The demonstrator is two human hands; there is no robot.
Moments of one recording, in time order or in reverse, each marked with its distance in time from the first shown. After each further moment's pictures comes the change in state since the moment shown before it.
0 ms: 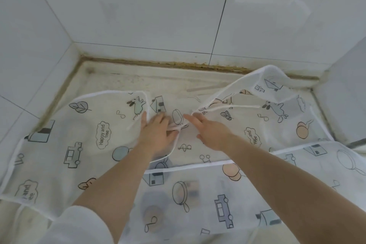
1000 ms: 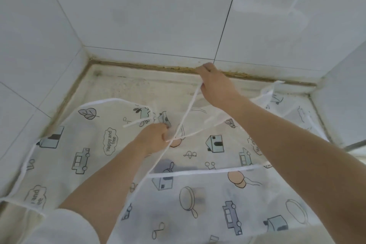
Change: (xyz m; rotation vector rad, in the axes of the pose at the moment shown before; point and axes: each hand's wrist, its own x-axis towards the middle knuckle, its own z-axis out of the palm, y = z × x) left_hand -0.013 -0.017 -0.027 -0.212 -0.194 0.094; right_hand 0.009 -0.010 -0.117 0.033 0.425 0.108
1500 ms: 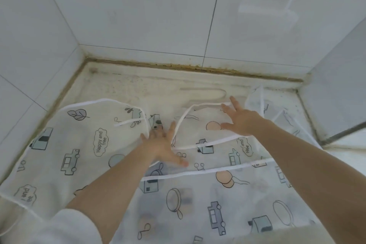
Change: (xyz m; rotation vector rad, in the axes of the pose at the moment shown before) left_hand -0.030 0.055 0.022 0.114 -0.343 -0.211; right_hand -0.090 0.097 0.042 -0.171 -0.516 0.168
